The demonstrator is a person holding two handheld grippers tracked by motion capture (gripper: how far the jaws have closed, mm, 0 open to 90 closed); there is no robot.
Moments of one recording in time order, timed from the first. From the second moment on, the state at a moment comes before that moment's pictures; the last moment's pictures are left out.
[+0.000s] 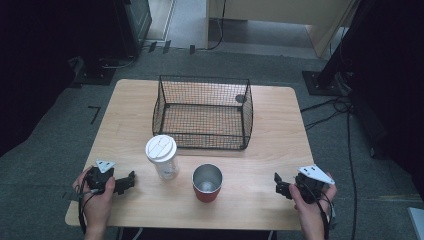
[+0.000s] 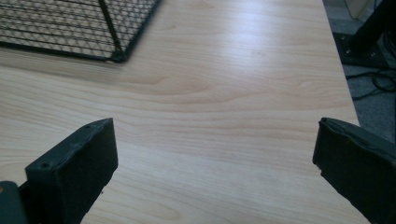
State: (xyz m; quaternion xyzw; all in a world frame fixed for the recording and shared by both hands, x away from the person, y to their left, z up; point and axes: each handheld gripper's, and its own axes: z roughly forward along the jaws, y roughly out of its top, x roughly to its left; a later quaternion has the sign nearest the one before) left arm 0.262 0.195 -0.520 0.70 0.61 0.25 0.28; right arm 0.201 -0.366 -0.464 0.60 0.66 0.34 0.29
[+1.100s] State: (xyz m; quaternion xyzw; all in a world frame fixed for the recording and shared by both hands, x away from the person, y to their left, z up) left arm 0.262 0.195 -0.520 0.70 0.61 0.25 0.28; right arm 0.192 -0.287 -0.453 0.52 0.72 0.39 0.24
